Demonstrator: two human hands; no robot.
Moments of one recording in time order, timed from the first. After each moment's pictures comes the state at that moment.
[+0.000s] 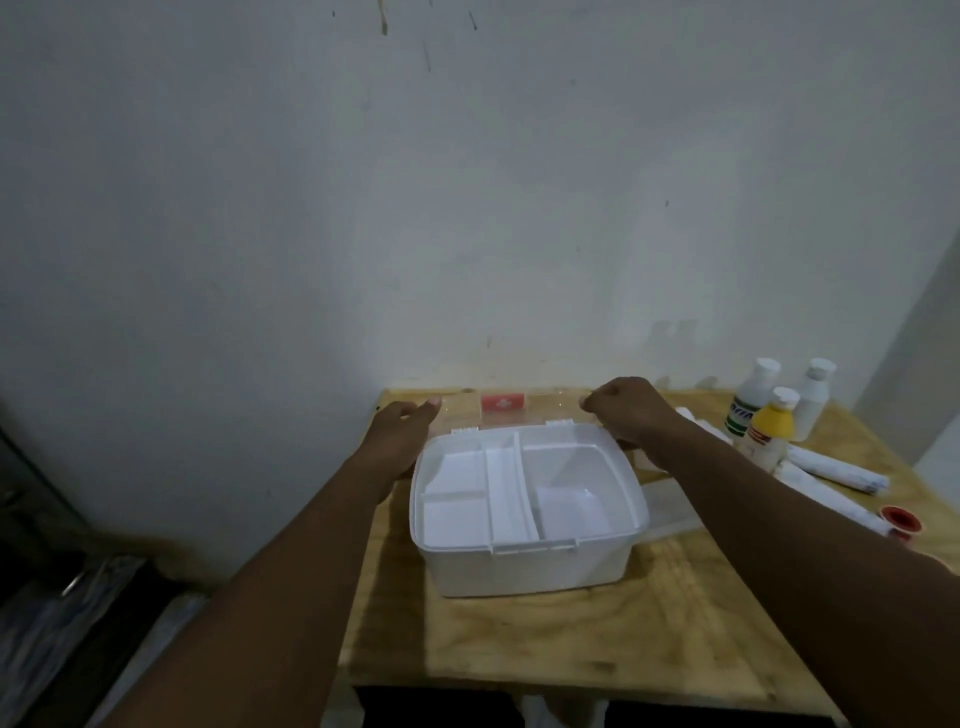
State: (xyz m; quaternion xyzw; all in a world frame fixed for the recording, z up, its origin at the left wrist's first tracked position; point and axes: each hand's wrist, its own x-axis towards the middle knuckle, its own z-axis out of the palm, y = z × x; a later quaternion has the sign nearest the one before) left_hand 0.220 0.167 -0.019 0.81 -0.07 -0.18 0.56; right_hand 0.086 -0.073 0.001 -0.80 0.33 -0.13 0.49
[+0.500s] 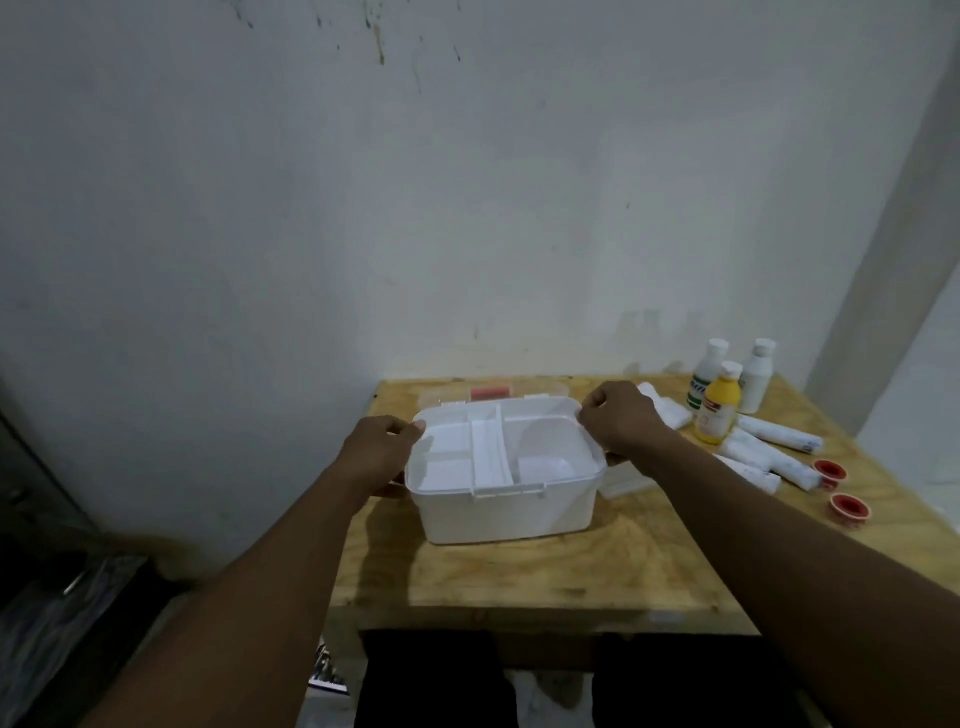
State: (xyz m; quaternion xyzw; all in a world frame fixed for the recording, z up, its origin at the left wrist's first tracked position) left_hand 0.158 0.211 -0.009 0.85 -0.10 -0.17 0.50; right_hand 0.022 -0.027 0.012 -0.82 0.35 -0.14 0.42
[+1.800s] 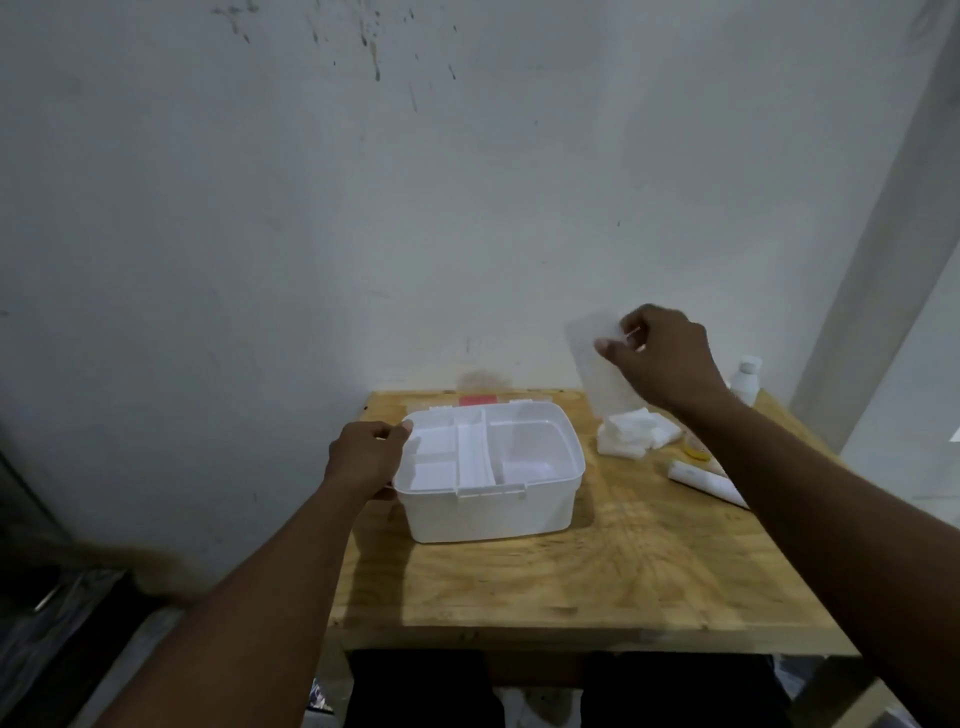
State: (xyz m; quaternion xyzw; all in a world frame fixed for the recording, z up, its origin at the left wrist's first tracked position) left_hand 0.170 0.202 -0.013 0.87 -0.09 -0.09 0.48; right_hand 0.006 -0.063 0.077 -0.87 0.27 -0.33 0.24
